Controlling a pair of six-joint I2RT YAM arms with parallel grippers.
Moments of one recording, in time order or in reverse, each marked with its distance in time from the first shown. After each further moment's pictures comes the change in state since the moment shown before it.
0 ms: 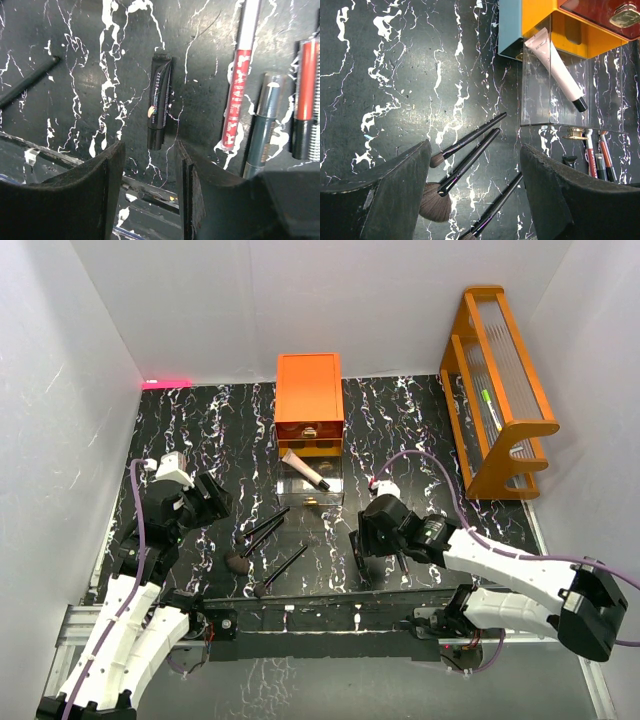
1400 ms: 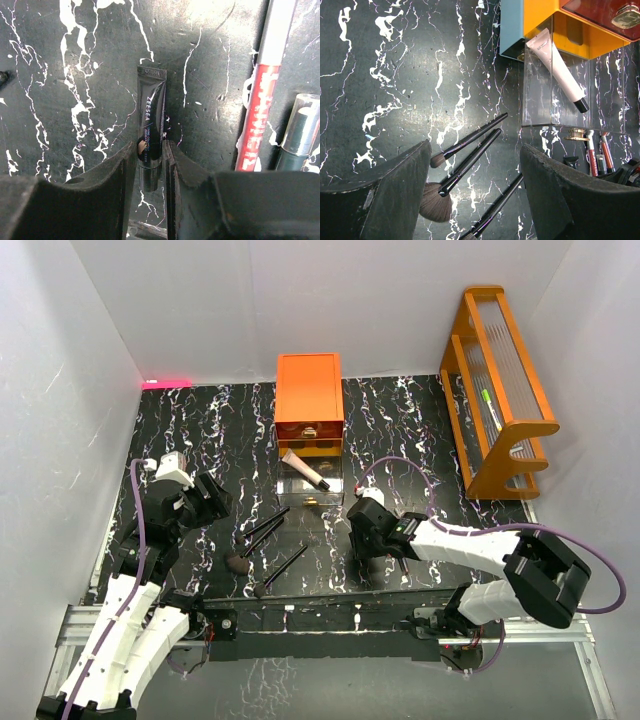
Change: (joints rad) left arm 0.000 0.003 0.000 0.000 -0.011 0.000; right arm 0.000 0.280 -0.037 0.182 -0.008 0.019
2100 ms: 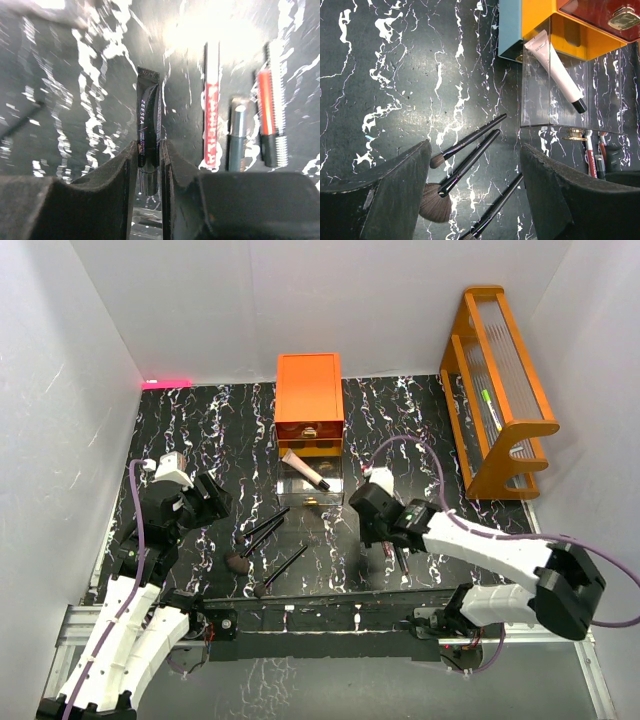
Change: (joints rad) left arm 0.000 -0.010 0.000 0.000 0.000 0.000; right arm 0.000 -0.076 0.123 -0.195 0.134 0.013
